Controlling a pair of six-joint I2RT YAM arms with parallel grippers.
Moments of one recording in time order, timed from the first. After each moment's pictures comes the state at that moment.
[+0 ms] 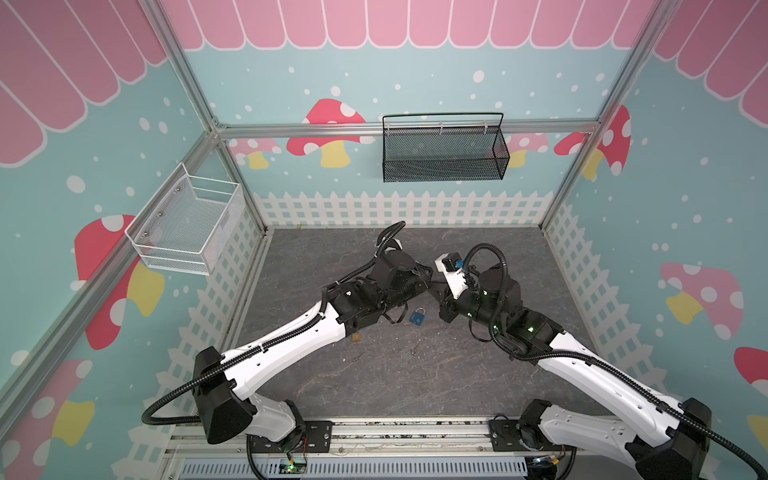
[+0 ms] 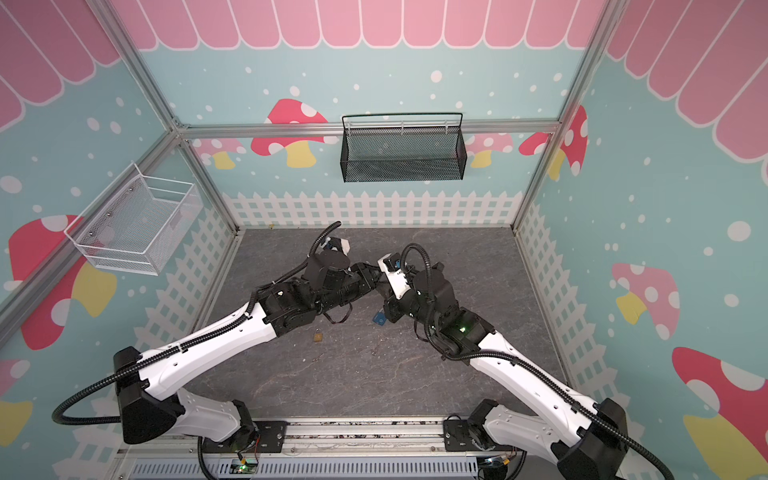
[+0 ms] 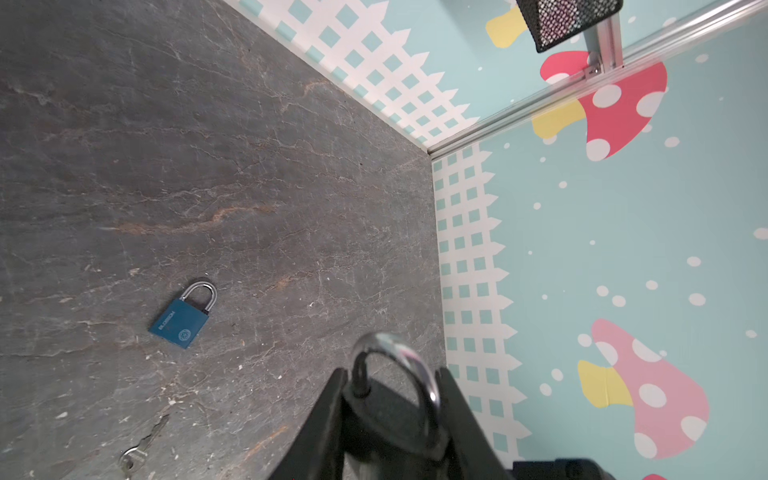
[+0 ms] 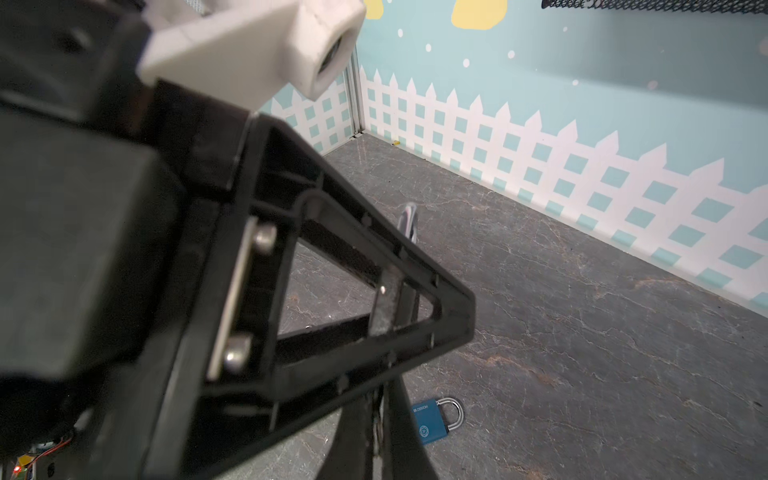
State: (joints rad) left arm -0.90 1.44 1.37 -0.39 -0.18 -1.12; right arm 0.74 1.06 0.94 -0.19 -0.08 0.04
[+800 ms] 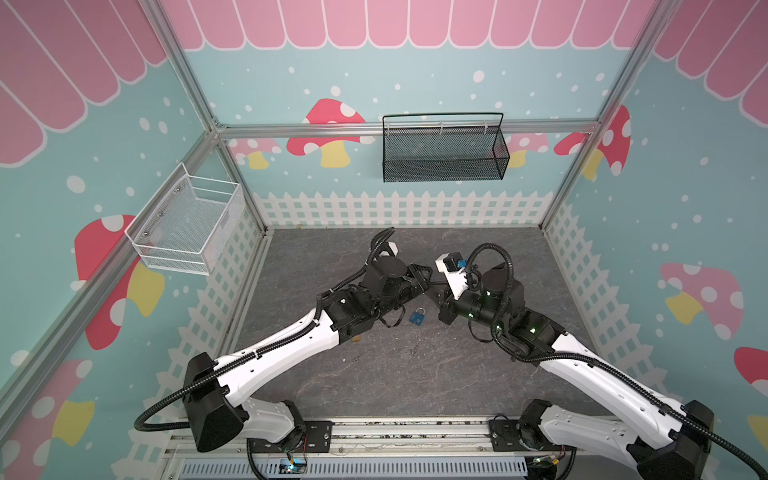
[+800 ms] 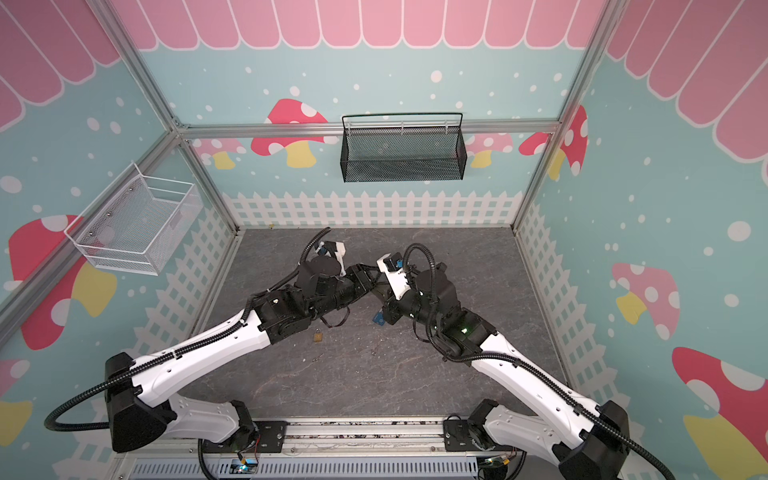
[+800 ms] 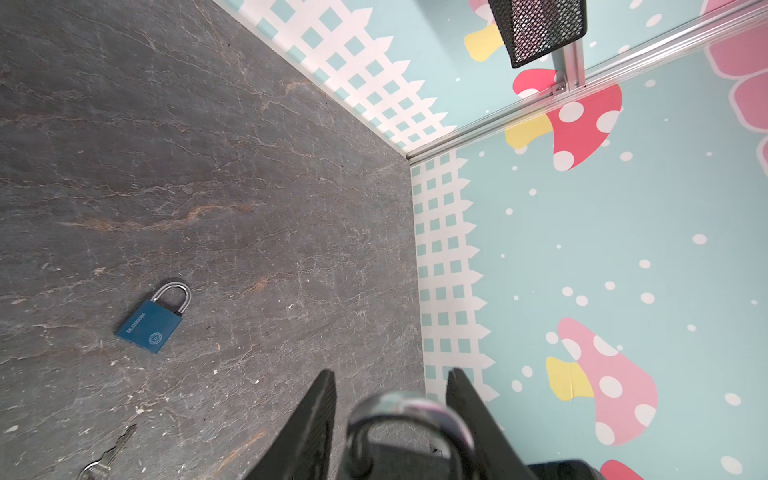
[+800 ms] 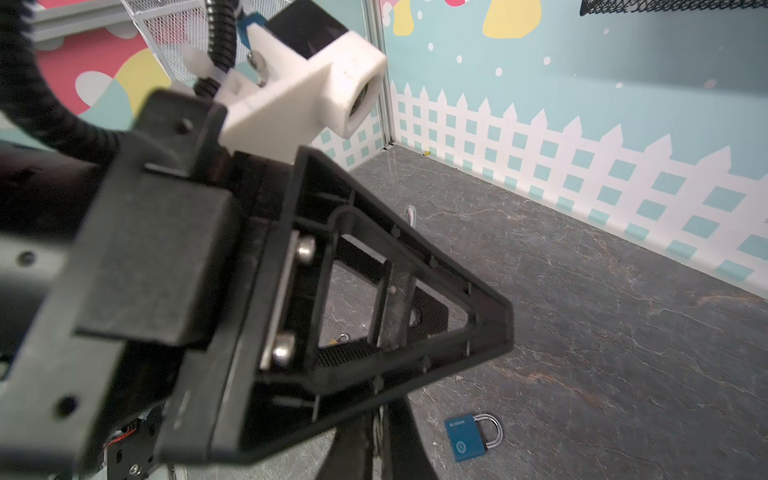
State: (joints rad) left arm -0.89 1.38 1.25 -0.25 -0.16 -1.15; right arm 0.74 1.05 0.94 -0.14 -0.19 0.12
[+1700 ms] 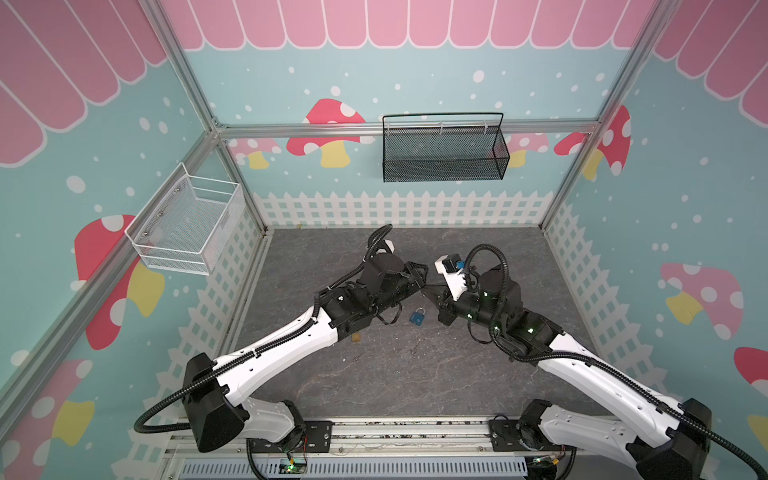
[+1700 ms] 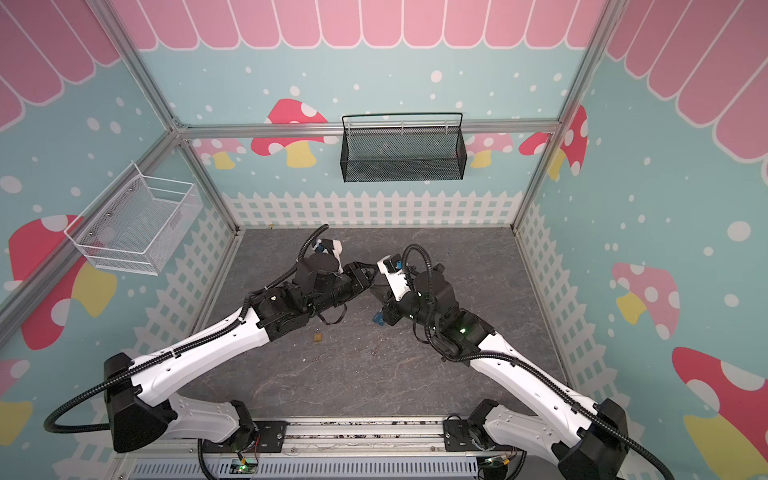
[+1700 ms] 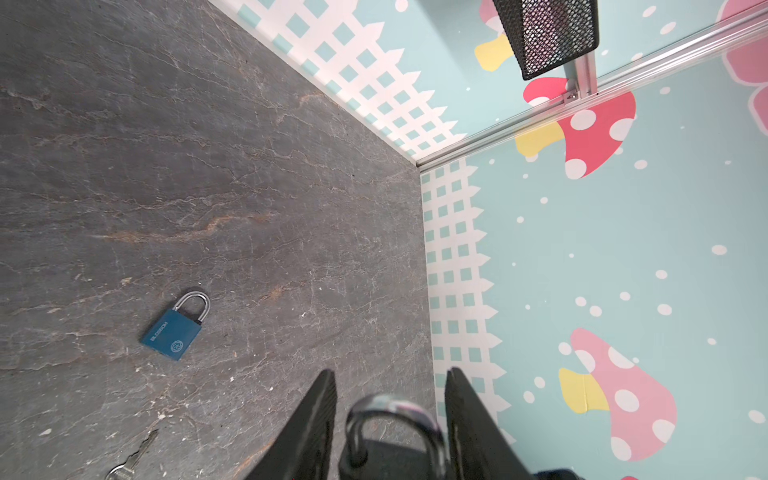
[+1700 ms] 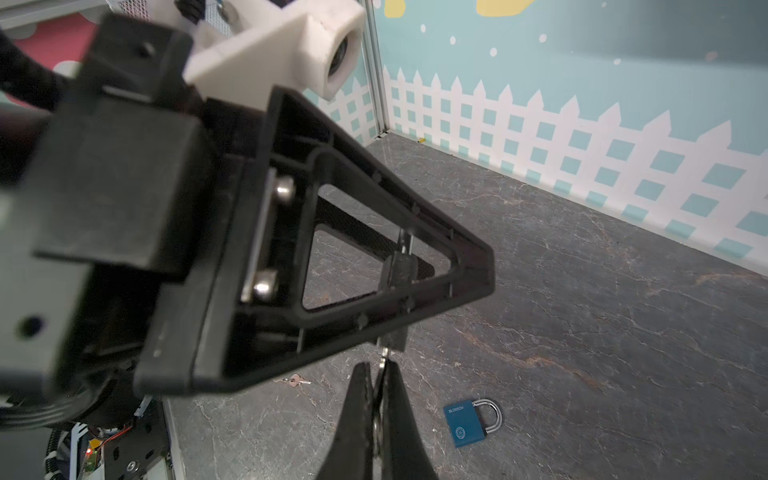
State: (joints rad) left arm -0.86 1.39 1.28 -0.30 -0.16 -1.13; right arm 0.74 1.06 0.93 -0.17 -0.15 0.11
